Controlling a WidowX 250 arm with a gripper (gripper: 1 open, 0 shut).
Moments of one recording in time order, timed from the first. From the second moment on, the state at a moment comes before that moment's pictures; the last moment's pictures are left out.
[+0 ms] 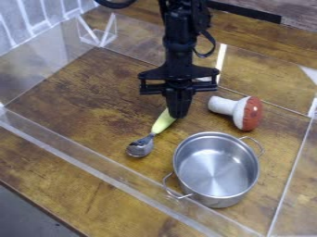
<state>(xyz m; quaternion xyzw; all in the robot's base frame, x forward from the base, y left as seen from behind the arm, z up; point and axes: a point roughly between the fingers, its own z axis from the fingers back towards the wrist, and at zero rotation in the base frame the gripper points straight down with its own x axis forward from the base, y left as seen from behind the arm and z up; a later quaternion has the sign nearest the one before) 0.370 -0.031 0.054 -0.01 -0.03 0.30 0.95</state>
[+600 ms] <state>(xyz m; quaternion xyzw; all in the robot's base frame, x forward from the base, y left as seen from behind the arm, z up) 0.354 -0.042 0.047 0.02 0.00 0.25 0.97</state>
